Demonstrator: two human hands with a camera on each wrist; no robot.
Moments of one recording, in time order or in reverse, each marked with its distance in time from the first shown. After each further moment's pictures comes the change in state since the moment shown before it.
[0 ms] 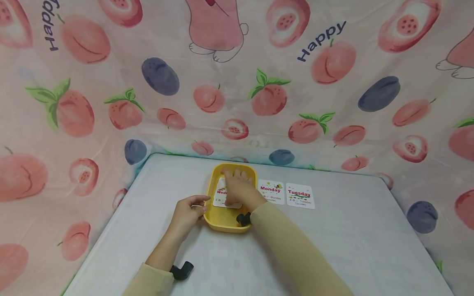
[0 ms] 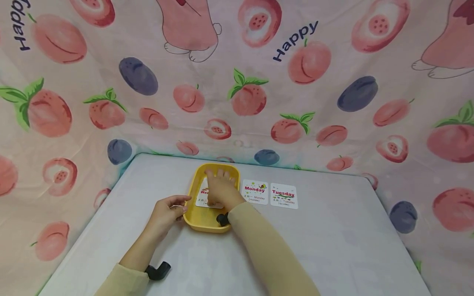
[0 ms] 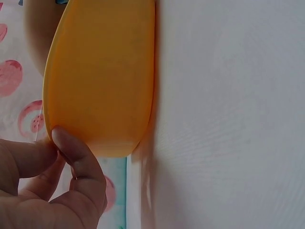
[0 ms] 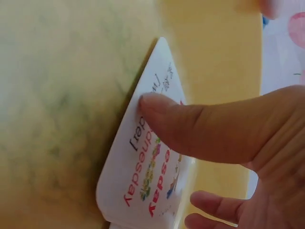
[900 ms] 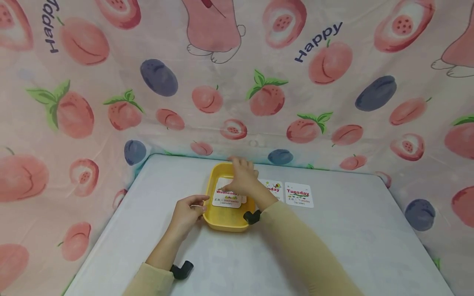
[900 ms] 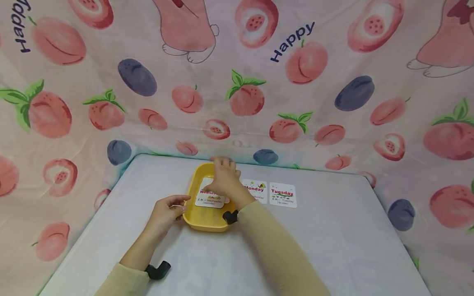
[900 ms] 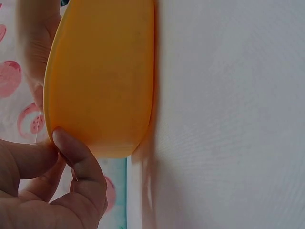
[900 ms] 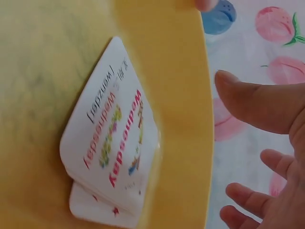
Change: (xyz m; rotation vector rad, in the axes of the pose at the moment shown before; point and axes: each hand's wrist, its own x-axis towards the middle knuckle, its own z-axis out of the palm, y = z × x) left_hand 0.001 0.003 0.001 0.025 0.017 -0.022; right_hand -0.014 0.008 -0.031 0.215 0.211 -0.029
